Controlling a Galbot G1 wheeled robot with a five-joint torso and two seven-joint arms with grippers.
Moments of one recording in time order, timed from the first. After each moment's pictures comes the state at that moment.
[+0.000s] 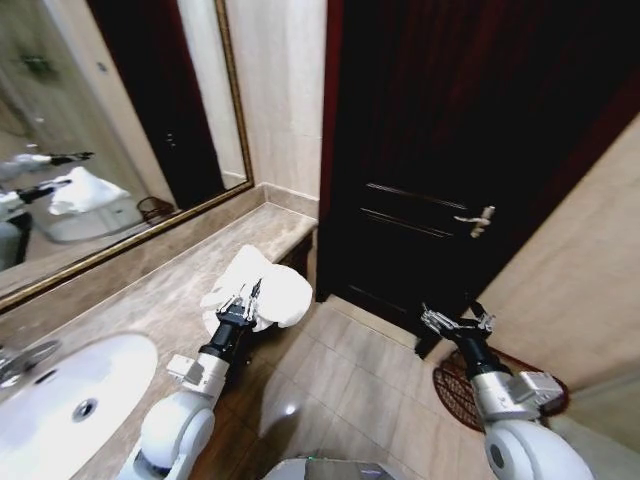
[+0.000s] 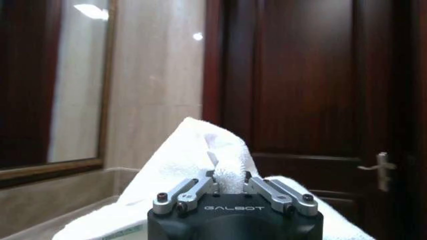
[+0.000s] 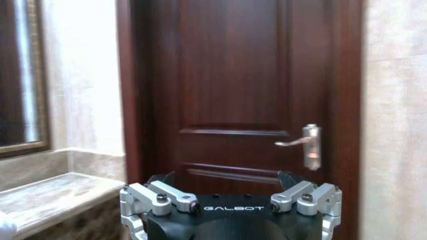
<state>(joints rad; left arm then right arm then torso) 1.65 -1.22 -0.55 -2.35 -0.33 -0.01 0.02 -1.70 1.48 0.78 2.45 0.26 -0.24 -0.08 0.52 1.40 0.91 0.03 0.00</state>
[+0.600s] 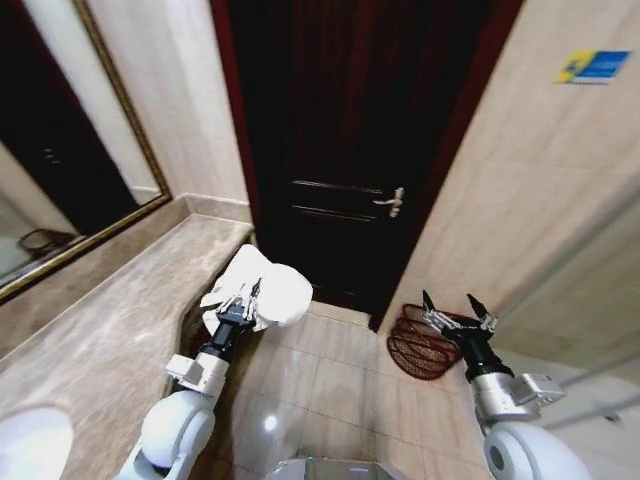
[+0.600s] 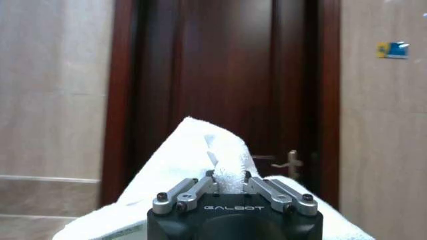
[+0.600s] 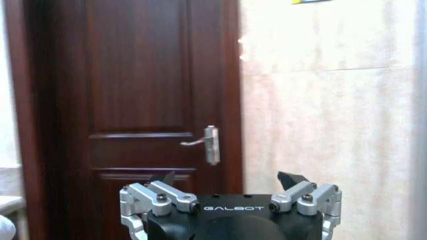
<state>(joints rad) 1.65 -1.22 -0.55 -2.34 -0.33 -0.02 0.02 -1.71 1.51 0.78 2.46 0.25 -0.23 -0.08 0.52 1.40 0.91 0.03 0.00</state>
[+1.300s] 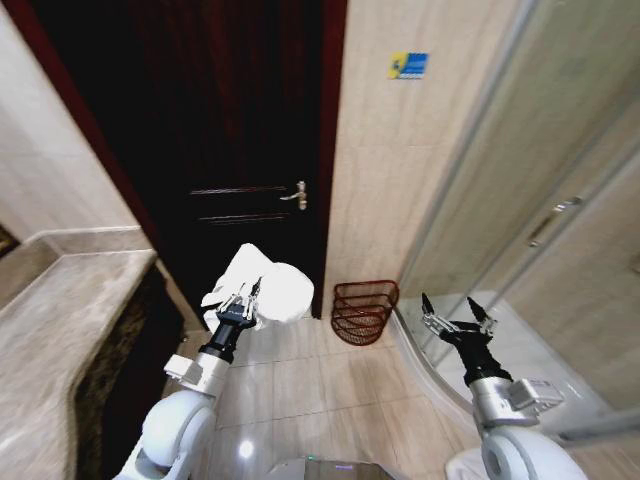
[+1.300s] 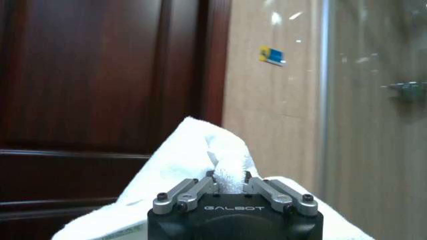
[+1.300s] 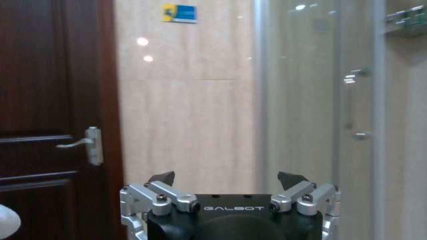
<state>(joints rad) 1.64 -1.23 -0.55 -2.33 -0.36 -0.05 0.03 -1.73 1.54 0.76 2.47 0.21 -0.21 -0.09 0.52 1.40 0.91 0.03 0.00</state>
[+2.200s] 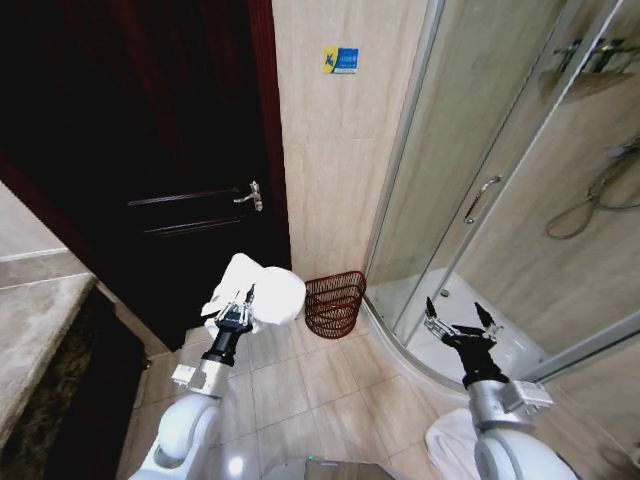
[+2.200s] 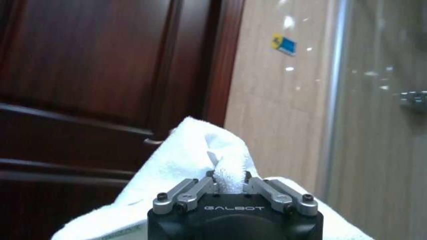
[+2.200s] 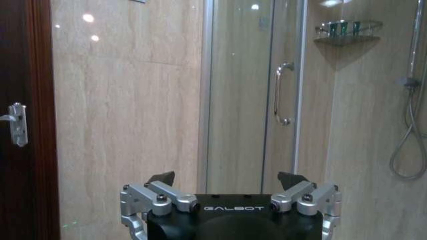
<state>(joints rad) 1.60 -1.32 -0.56 -2.14 -0.39 -0.19 0.03 -1.74 1.59 0.73 2.47 0.09 -0.22 -0.03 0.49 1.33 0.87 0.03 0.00</state>
